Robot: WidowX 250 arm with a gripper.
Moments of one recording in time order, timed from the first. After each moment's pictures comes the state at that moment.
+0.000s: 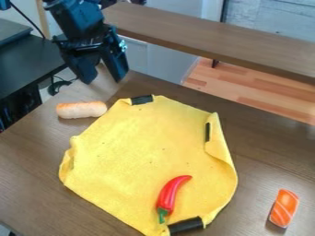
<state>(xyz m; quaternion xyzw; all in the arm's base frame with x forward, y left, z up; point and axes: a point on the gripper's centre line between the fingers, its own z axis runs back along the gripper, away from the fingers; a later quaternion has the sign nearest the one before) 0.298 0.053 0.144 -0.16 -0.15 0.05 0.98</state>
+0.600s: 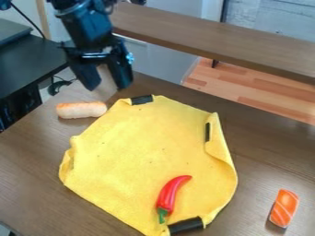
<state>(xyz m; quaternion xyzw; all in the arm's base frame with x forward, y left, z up) 0.300 0.048 0.132 -0.13 -0.13 0.03 0.98</state>
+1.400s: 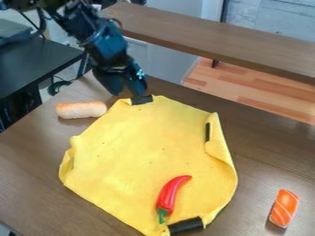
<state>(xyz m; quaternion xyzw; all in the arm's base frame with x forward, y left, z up) 0.356 0.059 0.085 -0.16 -0.21 -0.05 0.96</state>
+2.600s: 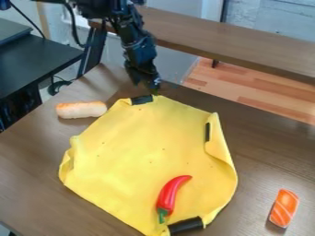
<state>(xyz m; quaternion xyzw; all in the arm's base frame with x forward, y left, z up) 0.470 0.100 0.021 -0.04 -0.16 -0.20 0.97</state>
